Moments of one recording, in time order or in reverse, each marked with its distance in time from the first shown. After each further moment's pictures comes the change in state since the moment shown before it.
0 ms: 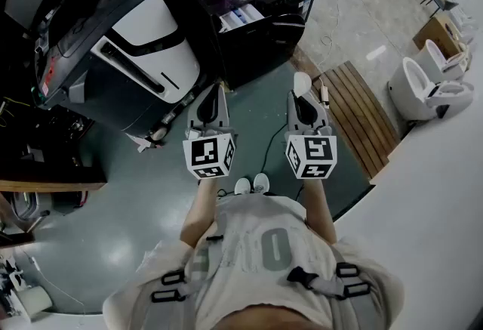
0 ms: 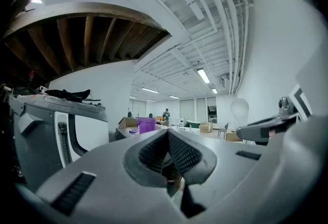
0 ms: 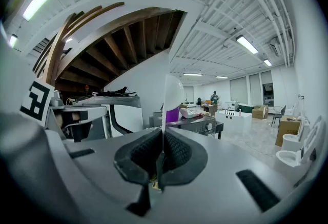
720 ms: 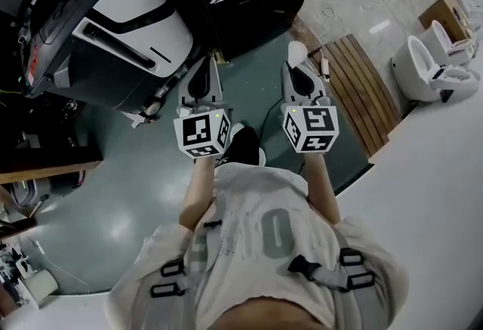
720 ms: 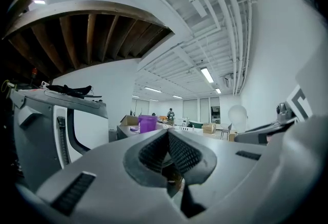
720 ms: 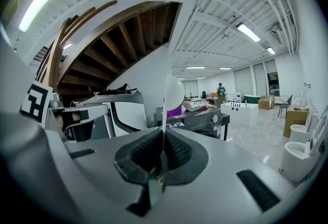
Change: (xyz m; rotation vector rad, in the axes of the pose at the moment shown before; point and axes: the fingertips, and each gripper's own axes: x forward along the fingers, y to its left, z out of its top) left arm 0.033 -0.004 -0.016 -0.018 -0.008 0.040; right arm 0.039 -0.022 -0.020 0.057 0.043 0.073
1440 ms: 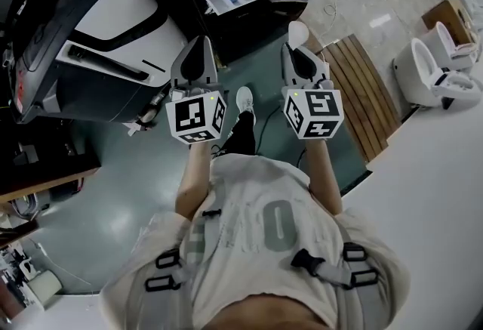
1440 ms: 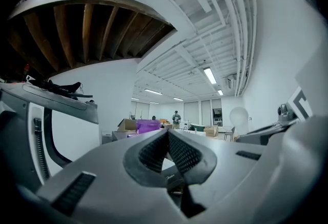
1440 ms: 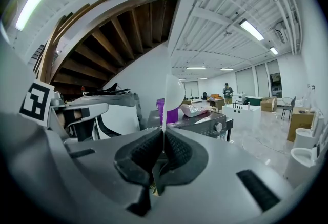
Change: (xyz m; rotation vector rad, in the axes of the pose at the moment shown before) left arm 0.135 0.037 0.005 0.003 -0.032 0.007; right arm 0.122 -0.054 0.034 -0.014 -0.003 0.006
